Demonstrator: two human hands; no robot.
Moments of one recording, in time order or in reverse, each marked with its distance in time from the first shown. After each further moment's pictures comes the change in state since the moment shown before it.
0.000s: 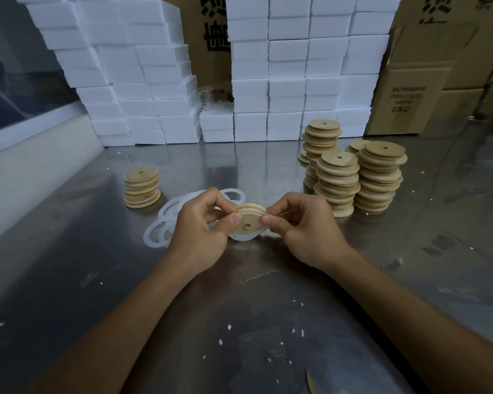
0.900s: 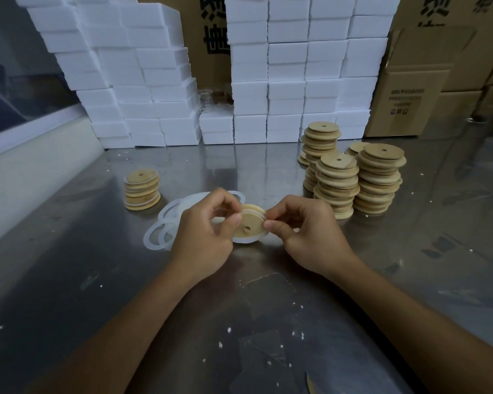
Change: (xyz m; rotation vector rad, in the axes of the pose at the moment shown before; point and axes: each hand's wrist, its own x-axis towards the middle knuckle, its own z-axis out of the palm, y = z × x) left_hand -0.003 0.002 0.001 0.133 -0.028 0.120; right_hand -0.004 -0.001 -0.004 -0.085 -0.019 -0.107
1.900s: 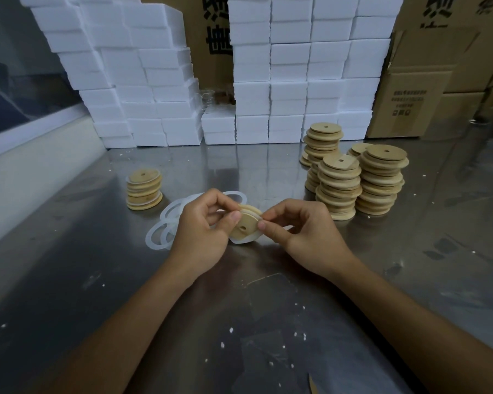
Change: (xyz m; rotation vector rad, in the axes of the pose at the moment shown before) left_hand 0.002 -0.001 -0.001 -0.198 0.040 -0.155; right_hand -0.001 -0.006 0.003 0.139 -0.056 0.057
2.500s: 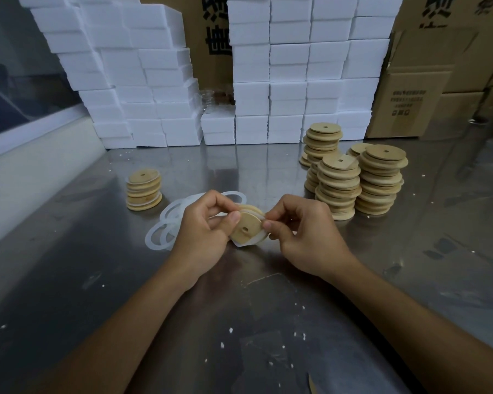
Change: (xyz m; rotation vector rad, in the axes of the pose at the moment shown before) left_hand -0.001 -0.005 0.002 -0.122 -0.024 -0.121; right_hand 0.001 0.002 -0.001 -0.173 0.026 -0.086
